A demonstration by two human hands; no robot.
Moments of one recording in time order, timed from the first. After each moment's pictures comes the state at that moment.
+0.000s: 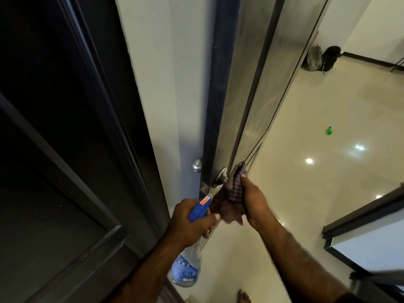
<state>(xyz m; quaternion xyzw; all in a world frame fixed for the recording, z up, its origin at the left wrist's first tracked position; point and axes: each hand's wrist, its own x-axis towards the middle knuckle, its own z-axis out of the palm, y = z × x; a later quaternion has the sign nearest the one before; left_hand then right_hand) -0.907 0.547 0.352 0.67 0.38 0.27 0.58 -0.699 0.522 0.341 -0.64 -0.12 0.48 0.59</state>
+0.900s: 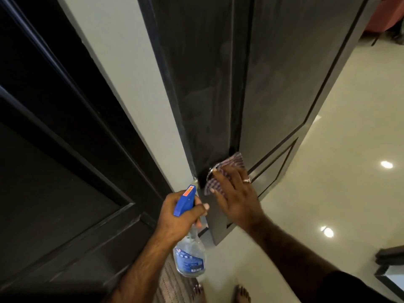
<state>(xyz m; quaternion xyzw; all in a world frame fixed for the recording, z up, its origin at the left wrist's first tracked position) -0.859 0.514 0.370 0.58 0.52 0.37 0.50 -0.655 0.530 0.288 -0.54 -0.75 -0.03 0.39</state>
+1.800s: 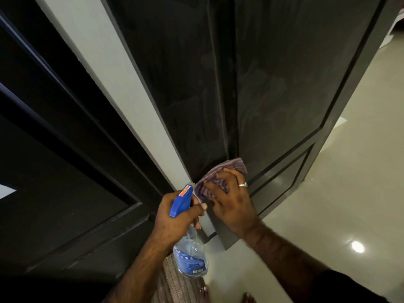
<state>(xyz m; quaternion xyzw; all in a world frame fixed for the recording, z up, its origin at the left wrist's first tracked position) -0.841 0.511 0.386 0.57 0.57 0.37 0.47 -0.650 0.546 0.277 -0.51 -0.76 -0.06 0.40</state>
